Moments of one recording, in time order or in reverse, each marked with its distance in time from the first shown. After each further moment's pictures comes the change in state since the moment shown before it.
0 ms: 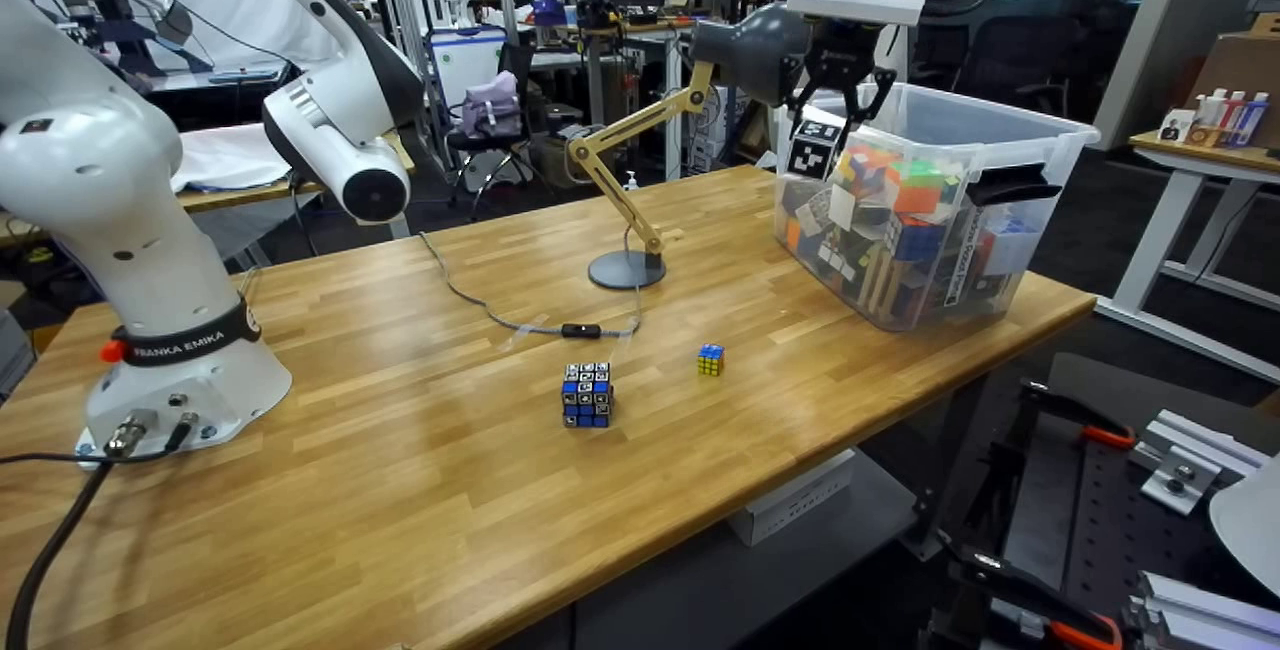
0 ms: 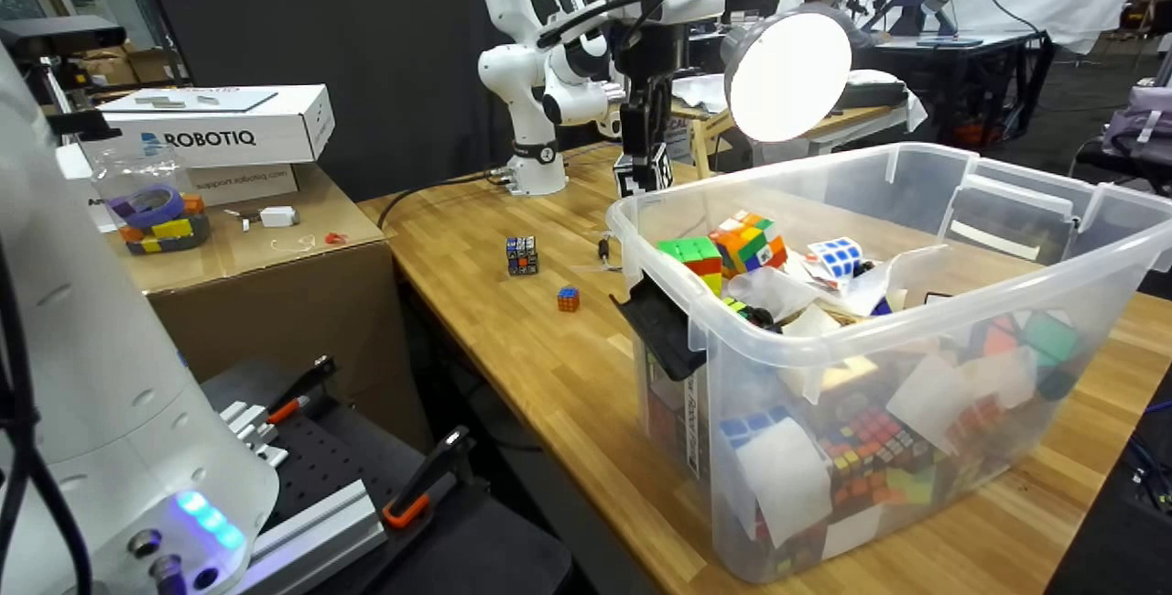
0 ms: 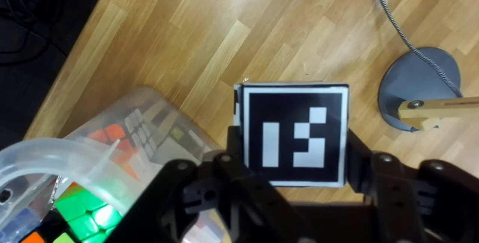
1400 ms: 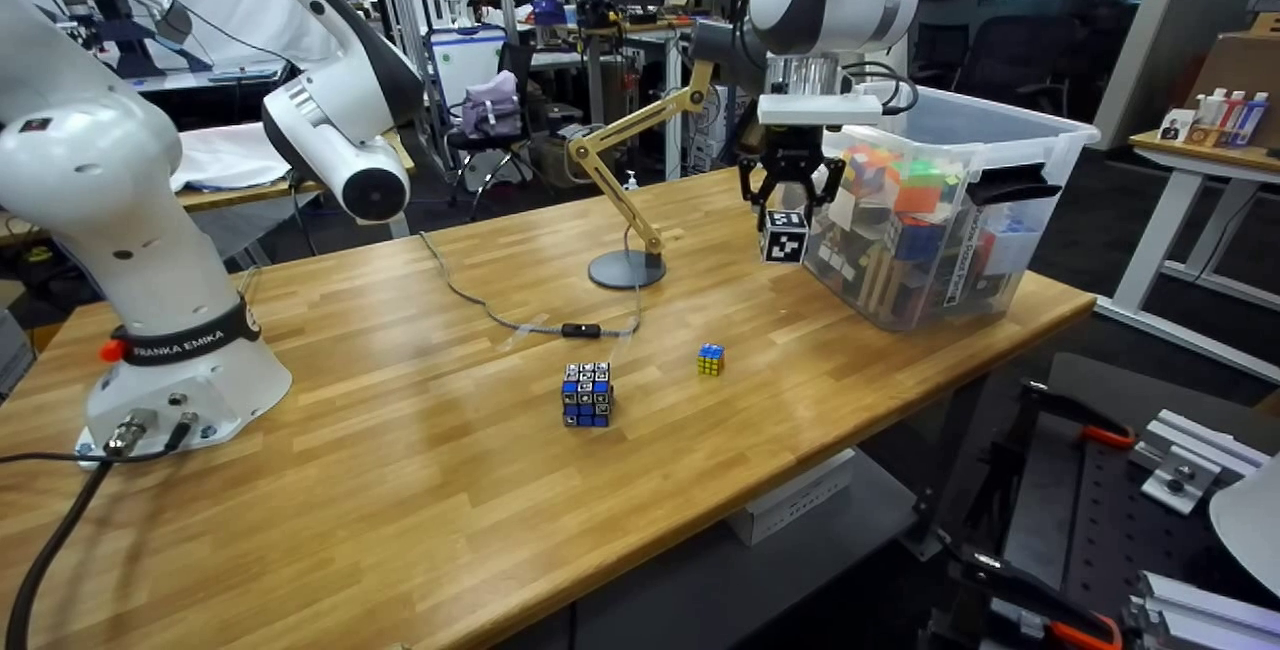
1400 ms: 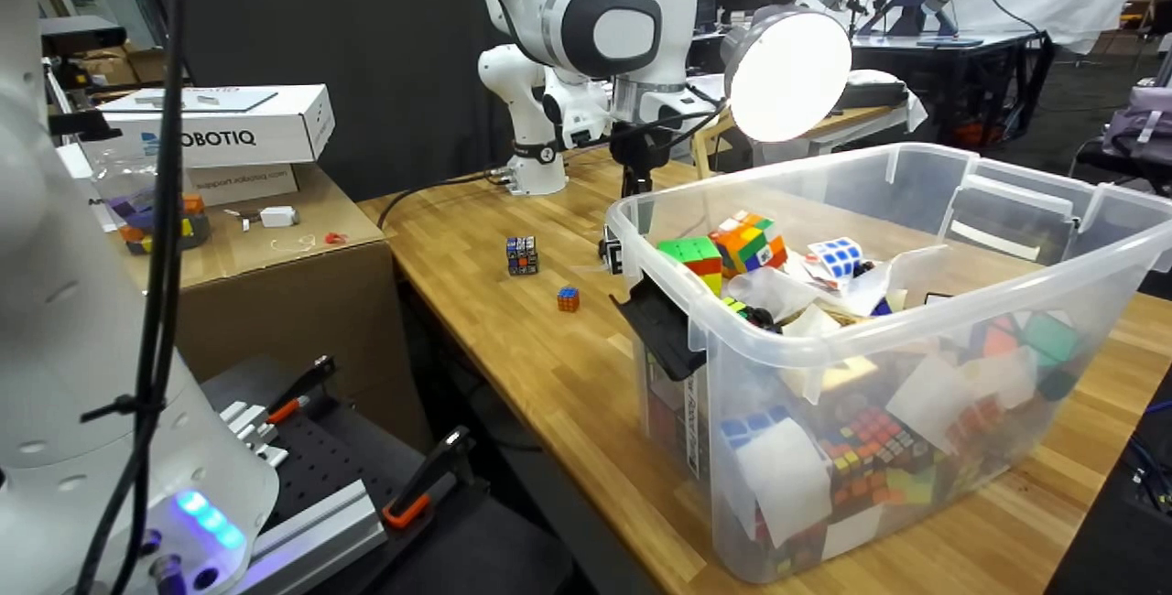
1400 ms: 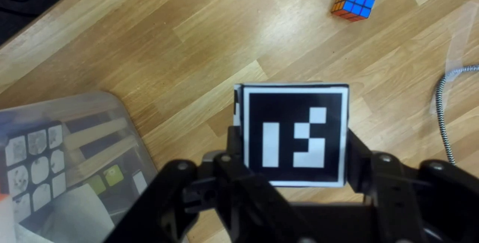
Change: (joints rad) arm 0.047 0.303 0.031 0.115 0.065 0.015 -0.345
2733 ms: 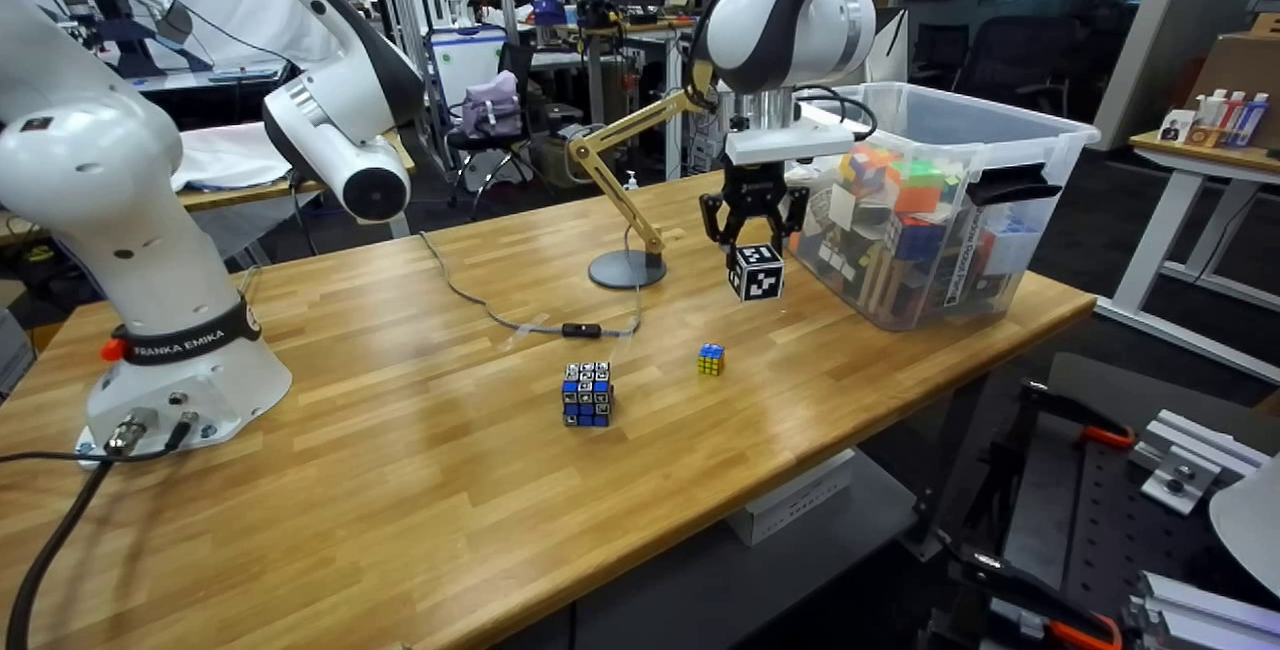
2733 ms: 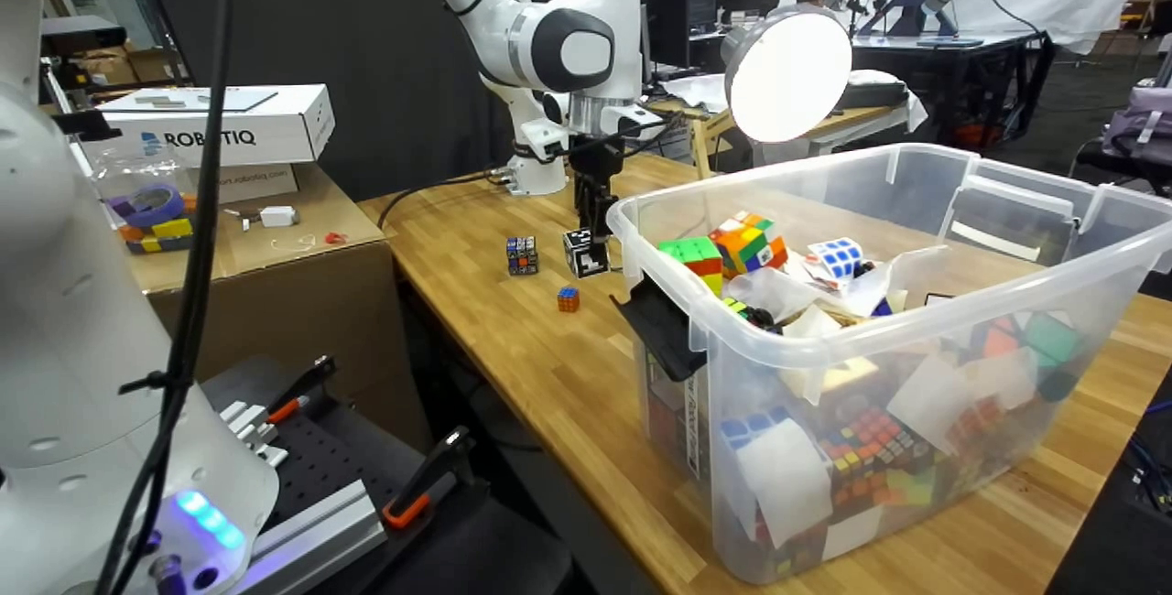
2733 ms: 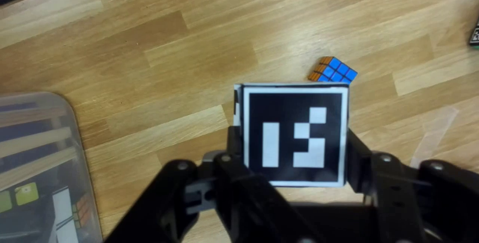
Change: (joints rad) arm 0.107 0.048 0.041 0.001 -0.070 0.007 -0.064
